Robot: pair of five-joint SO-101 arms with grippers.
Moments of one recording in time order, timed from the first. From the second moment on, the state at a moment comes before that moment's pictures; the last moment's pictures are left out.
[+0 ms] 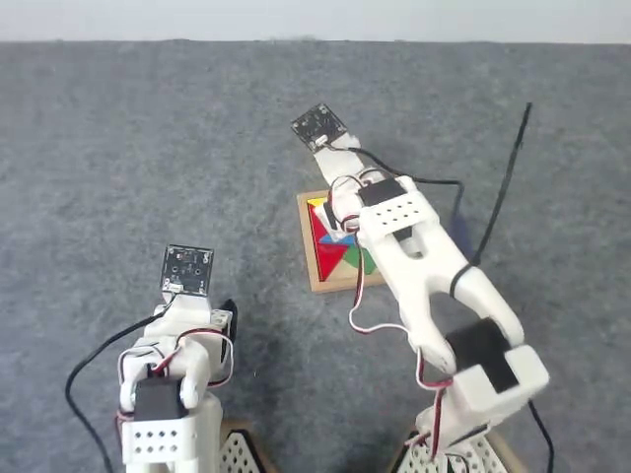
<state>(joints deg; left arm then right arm) -9.4 -103.1 96.9 72.0 -4.0 -27.2 7.3 17.1 45.7 12.8</state>
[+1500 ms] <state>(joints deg) -9.3 -103.1 96.9 72.0 -4.0 -31.6 7.7 23.8 48.3 -2.9</state>
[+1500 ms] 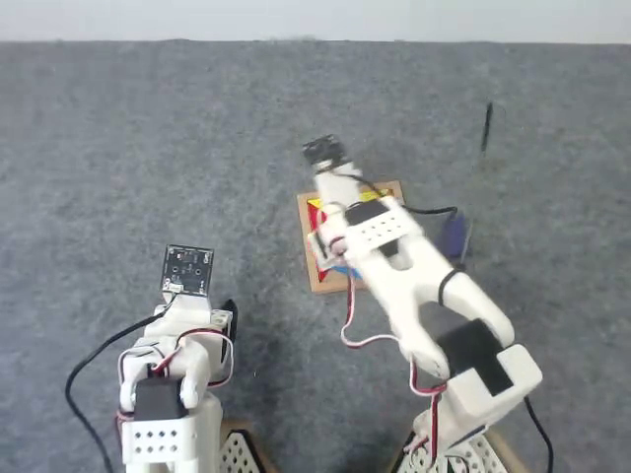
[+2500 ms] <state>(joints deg) -9.4 -103.1 96.9 72.0 -4.0 -32.5 -22.5 52.7 42.2 7.5</state>
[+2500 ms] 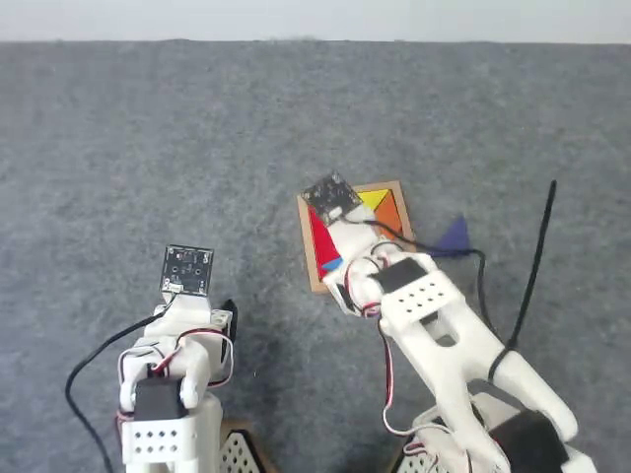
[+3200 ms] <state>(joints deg) -9.3 -103.1 96.9 72.0 -4.0 -26.5 -11.5 50.7 37.9 11.8</state>
